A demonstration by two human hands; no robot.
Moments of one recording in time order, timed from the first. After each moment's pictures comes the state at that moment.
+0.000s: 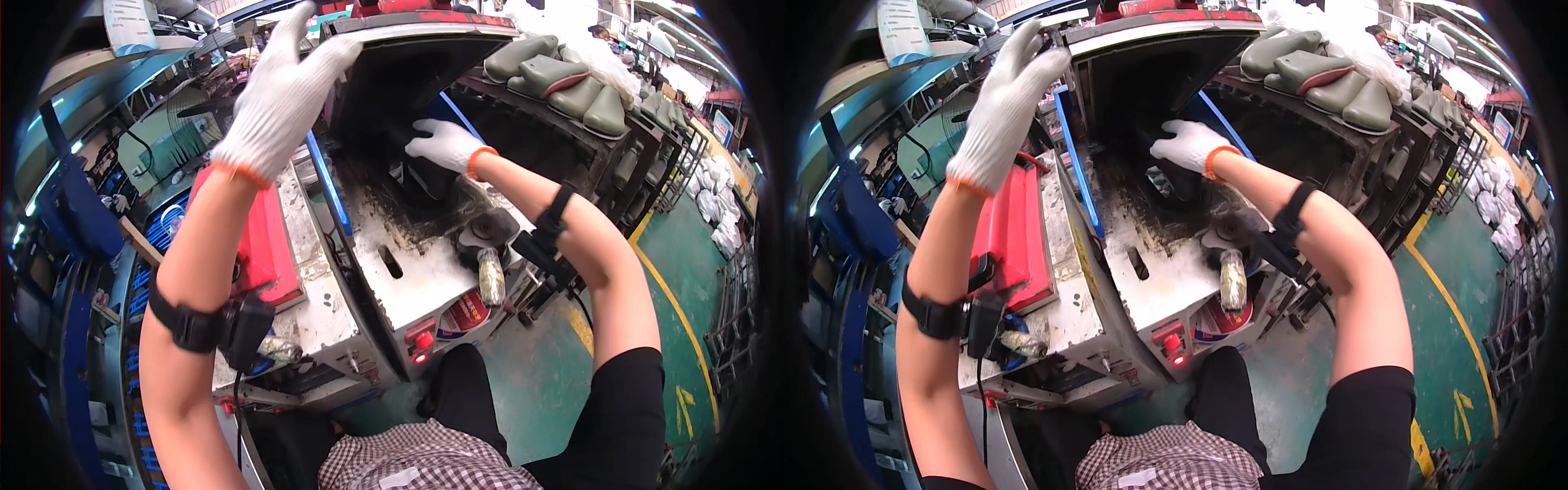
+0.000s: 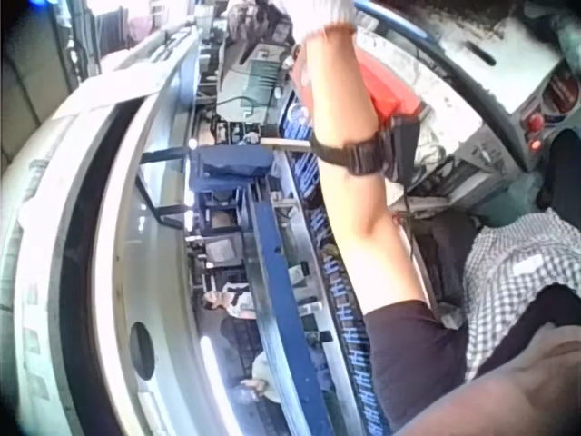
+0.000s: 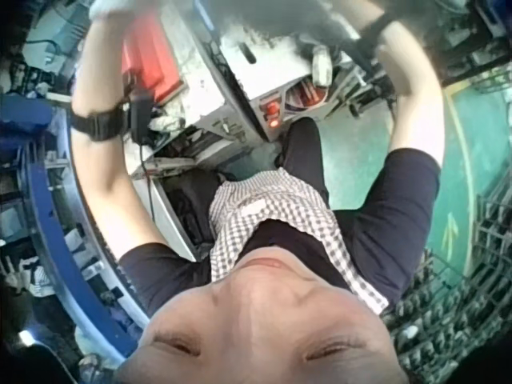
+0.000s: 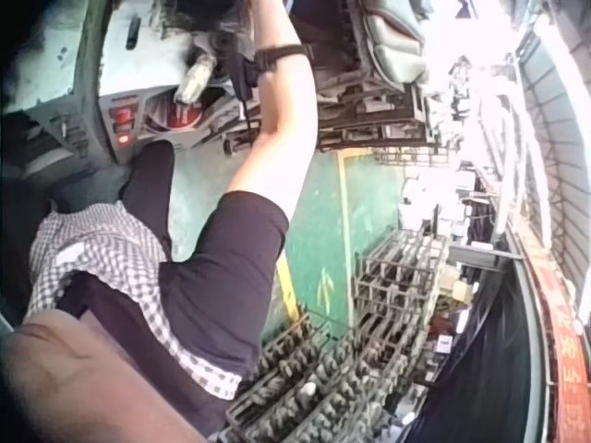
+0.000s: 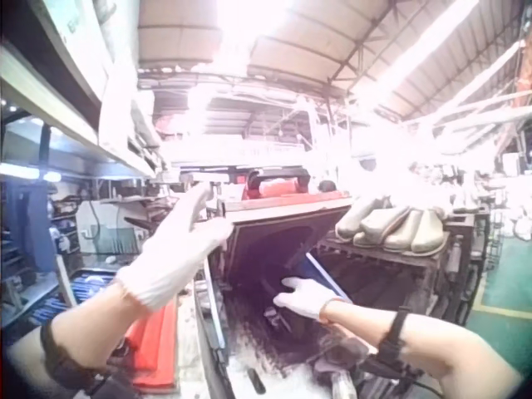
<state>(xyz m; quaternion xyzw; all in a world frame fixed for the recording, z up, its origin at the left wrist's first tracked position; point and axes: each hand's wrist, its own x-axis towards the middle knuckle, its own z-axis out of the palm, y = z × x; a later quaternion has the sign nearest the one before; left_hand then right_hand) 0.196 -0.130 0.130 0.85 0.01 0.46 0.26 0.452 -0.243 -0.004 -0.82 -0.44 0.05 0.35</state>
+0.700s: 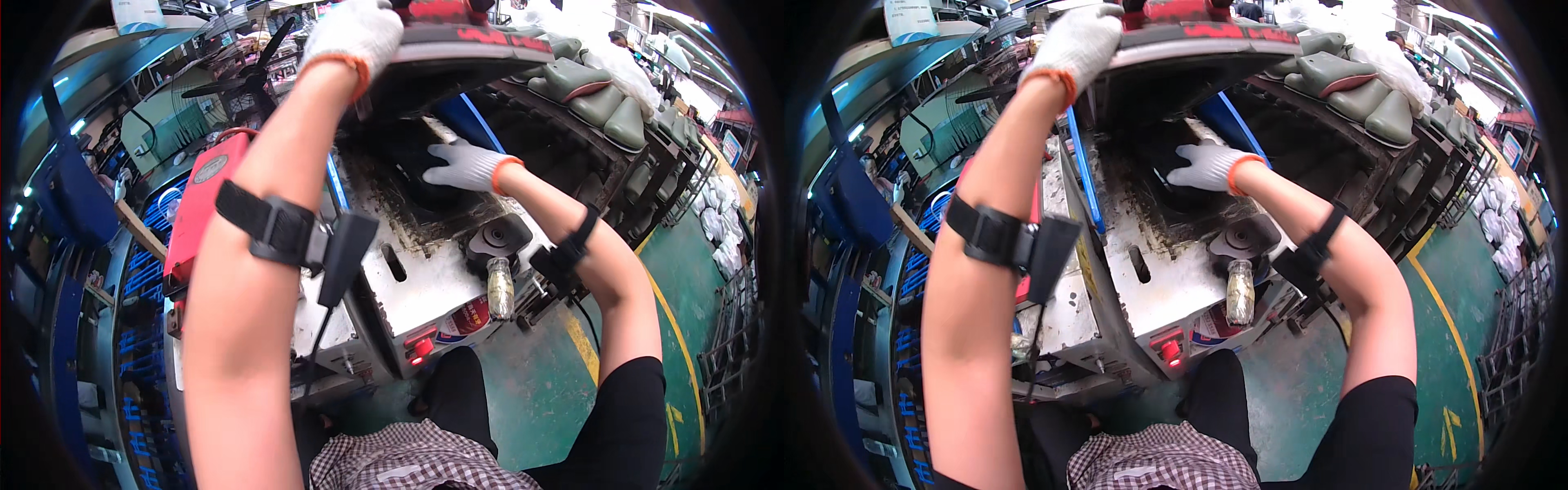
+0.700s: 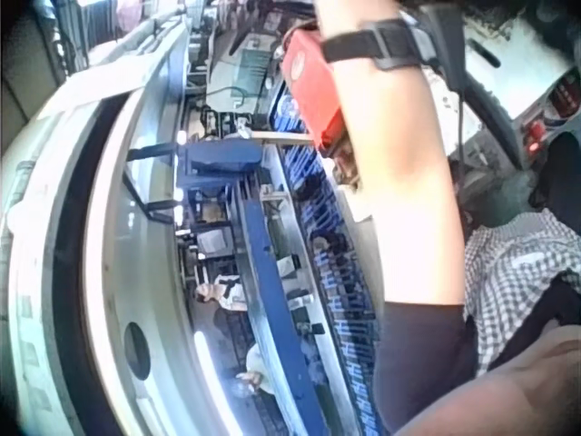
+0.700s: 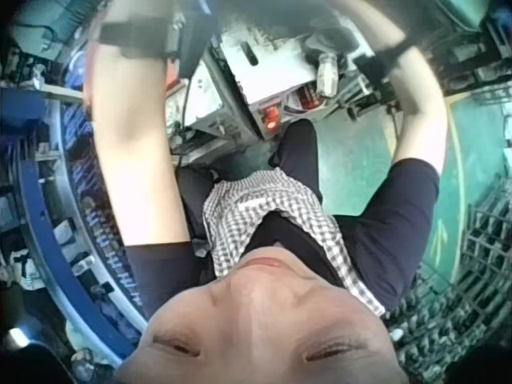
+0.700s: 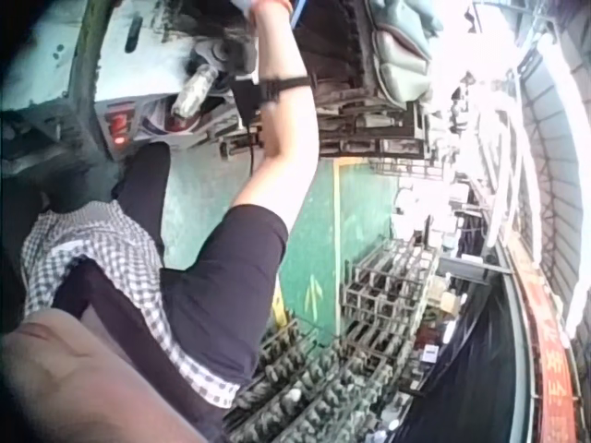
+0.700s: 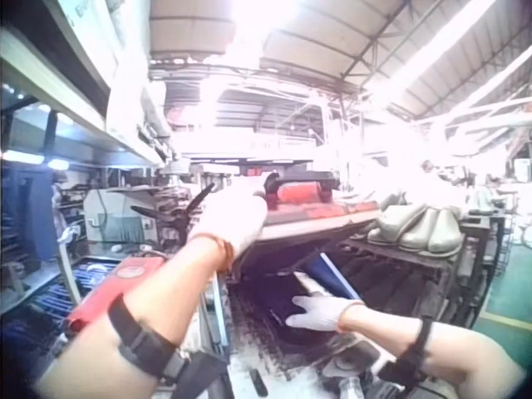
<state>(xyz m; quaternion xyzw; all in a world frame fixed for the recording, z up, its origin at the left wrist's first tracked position) 0.309 -0.075 0.146 0.91 0.09 0.41 0.03 0.455 -0.254 -0.020 -0.84 -0.52 0.08 0.10</state>
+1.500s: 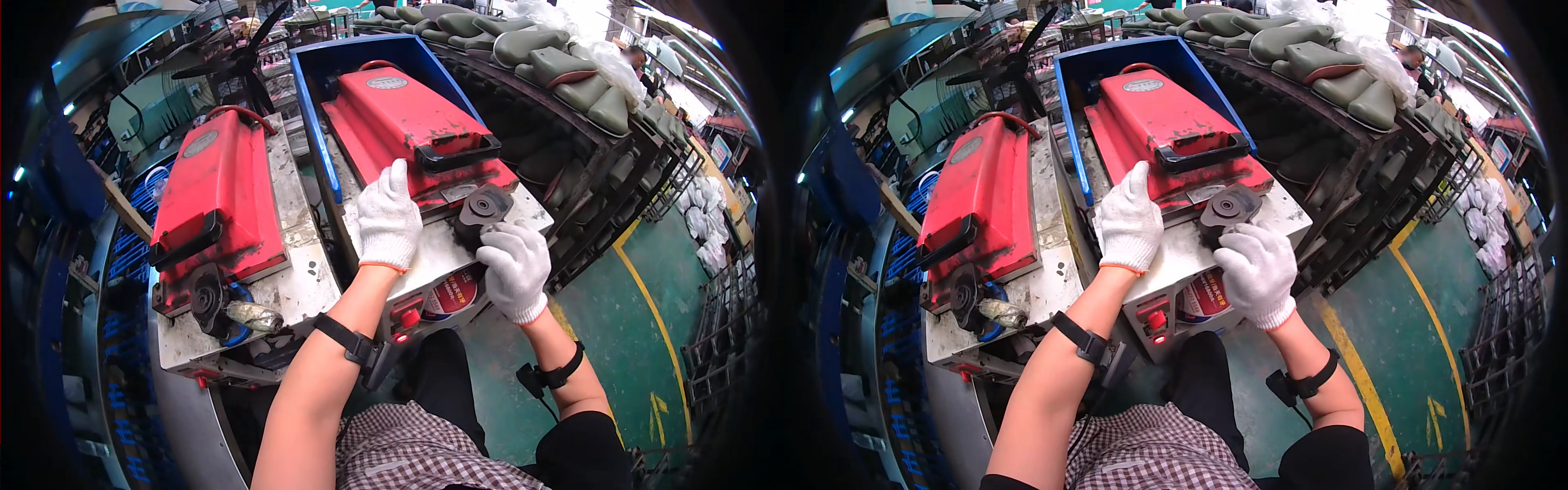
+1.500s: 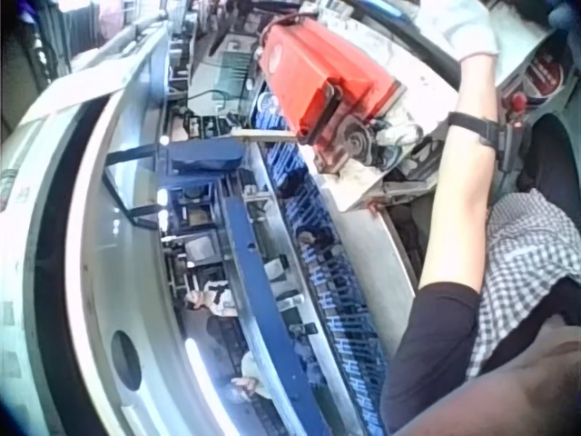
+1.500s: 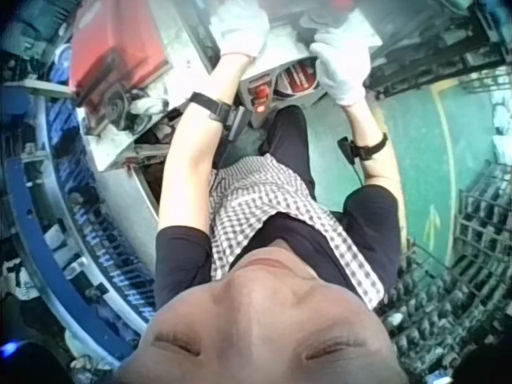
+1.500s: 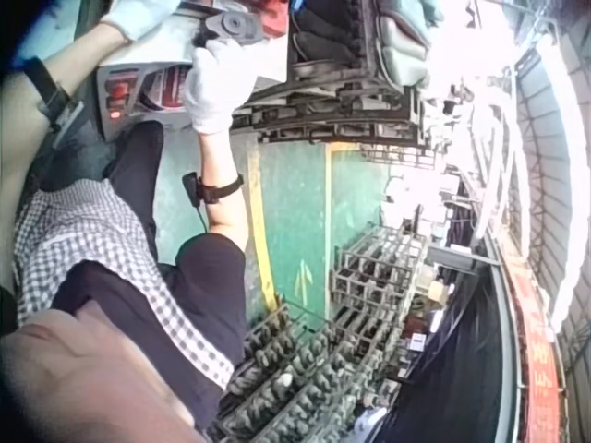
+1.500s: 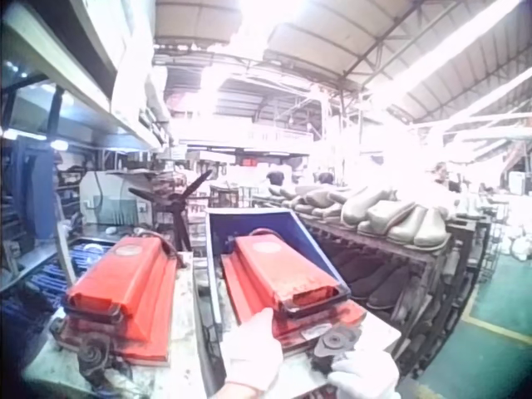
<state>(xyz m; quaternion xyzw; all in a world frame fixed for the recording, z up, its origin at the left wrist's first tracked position) 0.260 -0.193 -0.139 0.86 0.17 0.48 0.05 0.315 -0.425 -0.109 -0.63 -0.57 -0.44 0.30</state>
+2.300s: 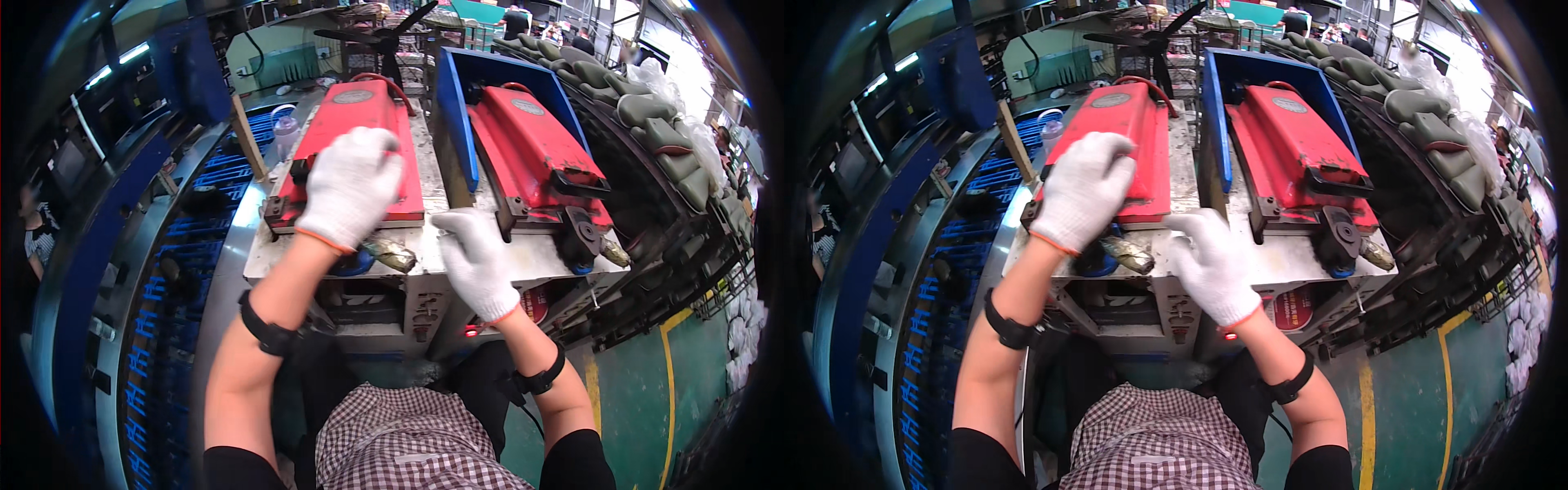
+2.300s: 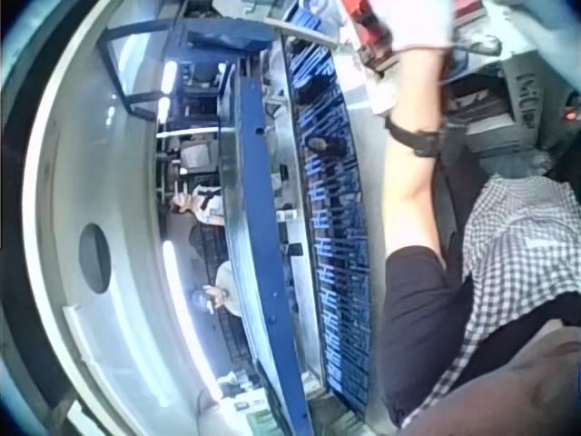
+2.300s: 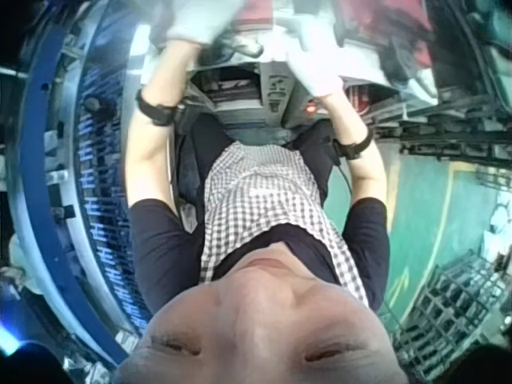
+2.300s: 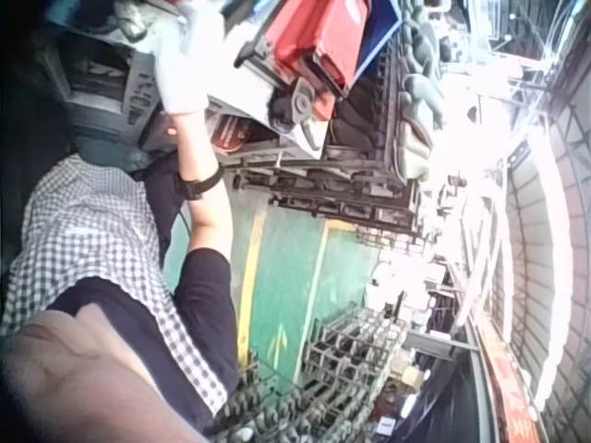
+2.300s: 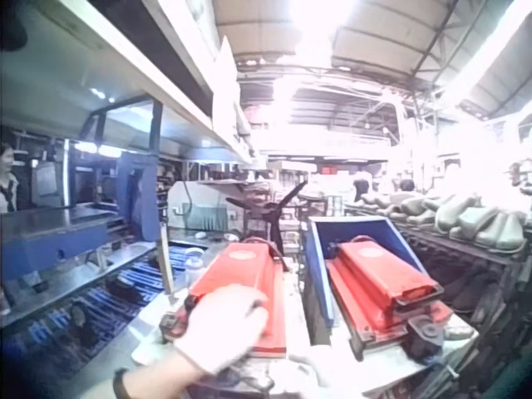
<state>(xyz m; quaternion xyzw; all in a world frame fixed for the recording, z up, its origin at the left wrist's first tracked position) 0.009 -0.116 -0.012 0.87 0.24 0.42 0.01 0.160 -0.271 -0.092 -0.55 -0.64 -0.10 0.53</state>
